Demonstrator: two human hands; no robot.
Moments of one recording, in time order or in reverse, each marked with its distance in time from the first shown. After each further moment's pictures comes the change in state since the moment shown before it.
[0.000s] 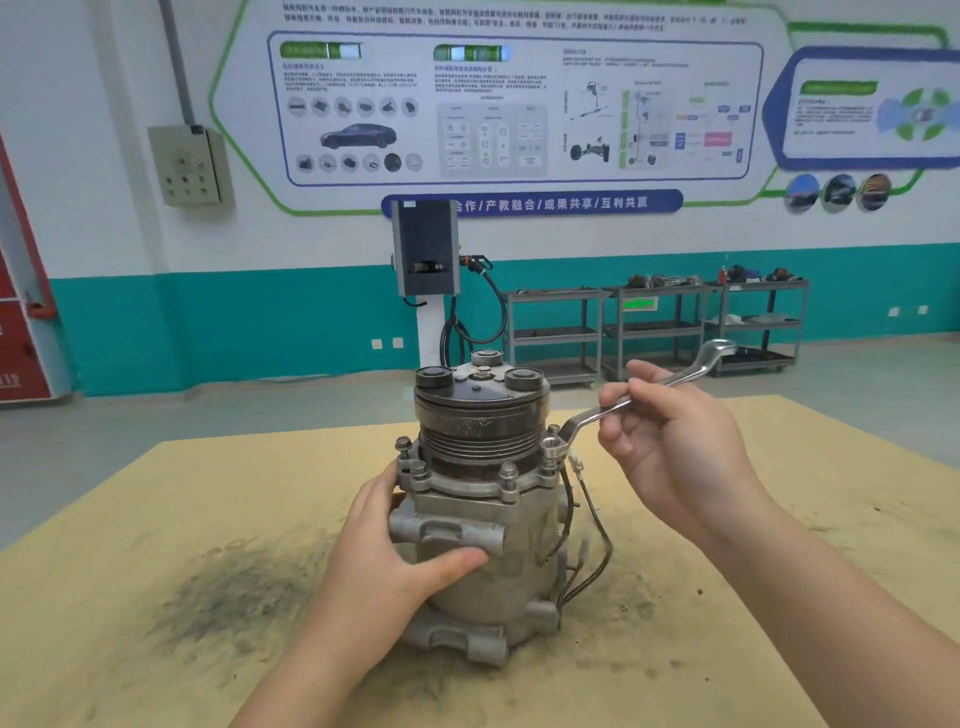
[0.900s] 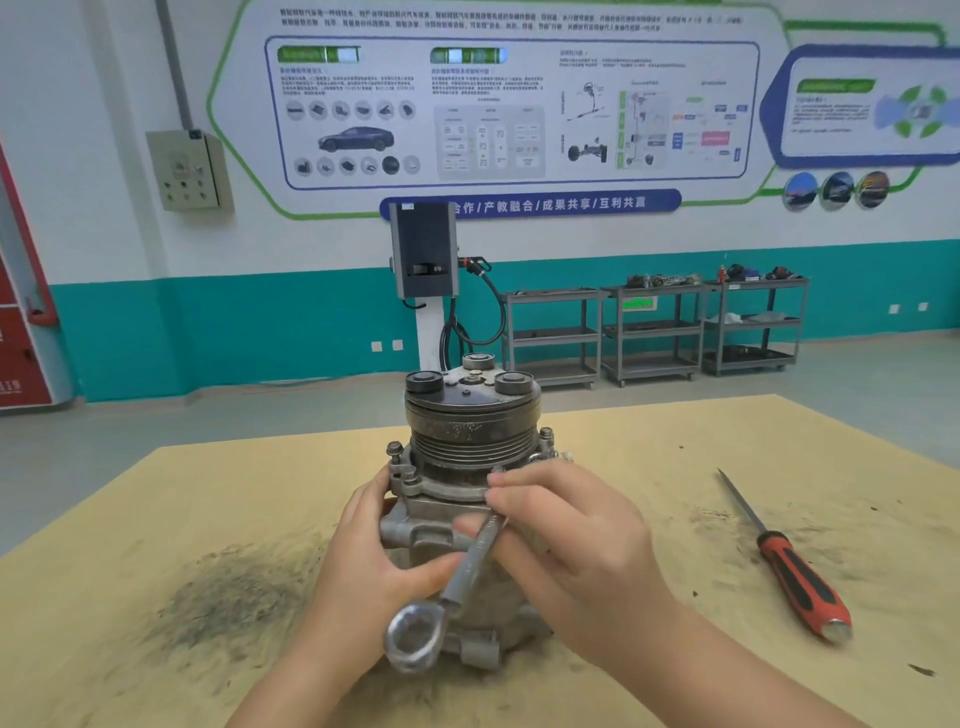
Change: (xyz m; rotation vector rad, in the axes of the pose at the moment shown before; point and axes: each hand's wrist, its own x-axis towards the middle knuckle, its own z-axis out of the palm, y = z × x) left_hand 0.002 0.005 0.002 -0.052 0.007 -0.033; right_hand -0.045 0.061 0.005 -0.964 -0.351 -1.298
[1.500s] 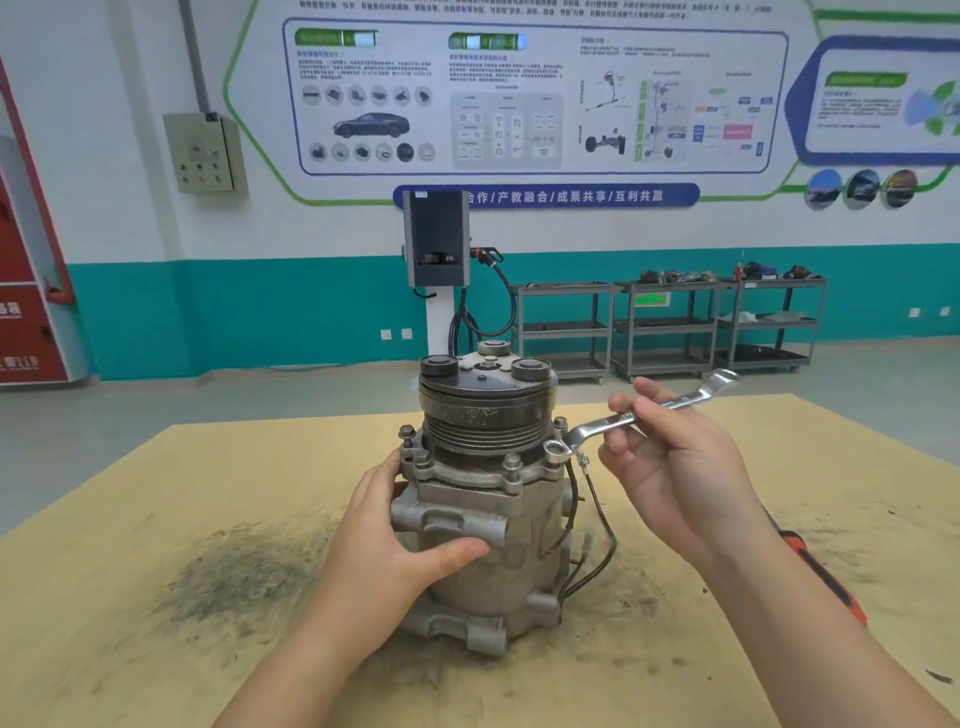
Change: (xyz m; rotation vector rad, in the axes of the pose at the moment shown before) left_hand -0.002 -0.002 -0.004 0.046 -0.015 -0.040; right_hand 0.021 0.054 -0.030 1.161 0.386 1.262
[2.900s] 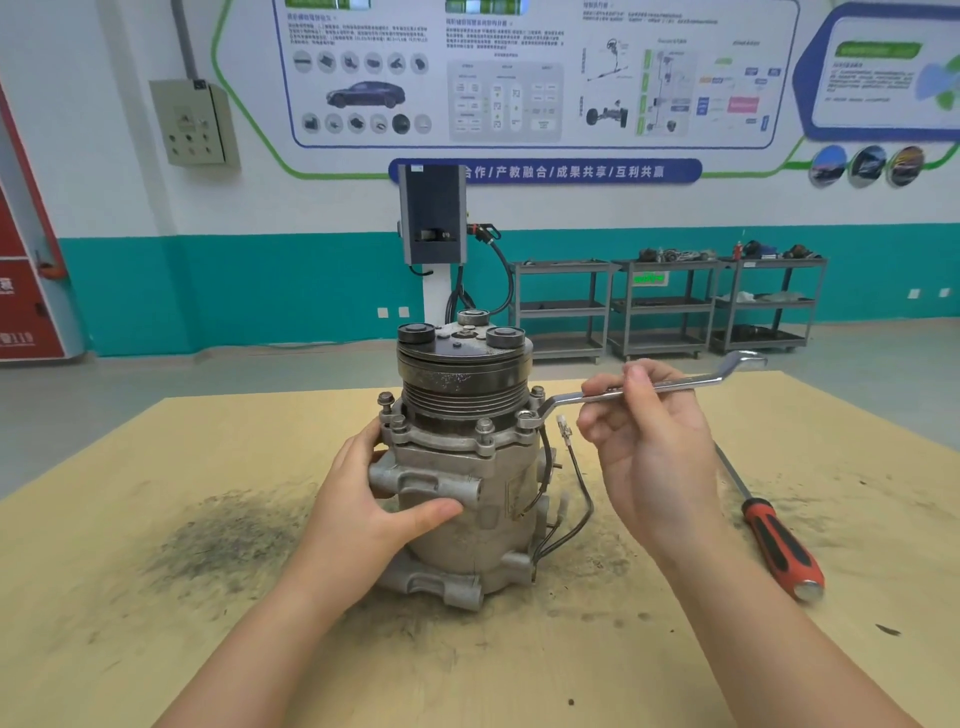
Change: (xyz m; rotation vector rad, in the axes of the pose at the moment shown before) left_hand -0.003 0.003 0.004 -0.001 0.023 0.013; right_hand -0.021 0.008 0.000 -0.131 -0.042 -0.270
